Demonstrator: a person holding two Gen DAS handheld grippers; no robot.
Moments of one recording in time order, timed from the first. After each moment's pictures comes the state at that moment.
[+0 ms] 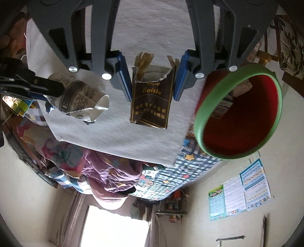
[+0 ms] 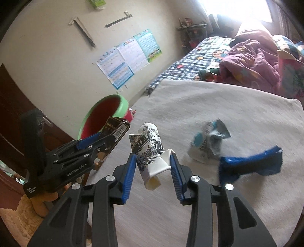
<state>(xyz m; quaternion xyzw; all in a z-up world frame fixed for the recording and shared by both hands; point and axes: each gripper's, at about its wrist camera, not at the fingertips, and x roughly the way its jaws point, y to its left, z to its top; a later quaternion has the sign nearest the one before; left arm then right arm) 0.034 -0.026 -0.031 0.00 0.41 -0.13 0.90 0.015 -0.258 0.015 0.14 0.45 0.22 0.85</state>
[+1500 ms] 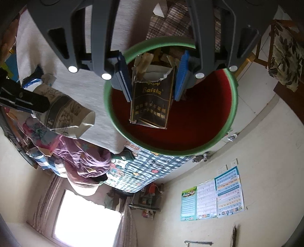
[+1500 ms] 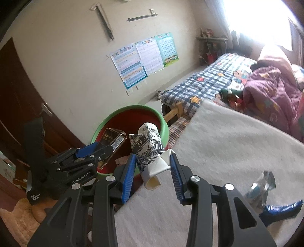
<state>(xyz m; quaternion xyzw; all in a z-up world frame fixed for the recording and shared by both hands) 0.074 0.112 -0.035 -0.05 0.40 -0.06 0.91 0.073 -0.117 0.040 0.05 0.42 0.24 0.87</state>
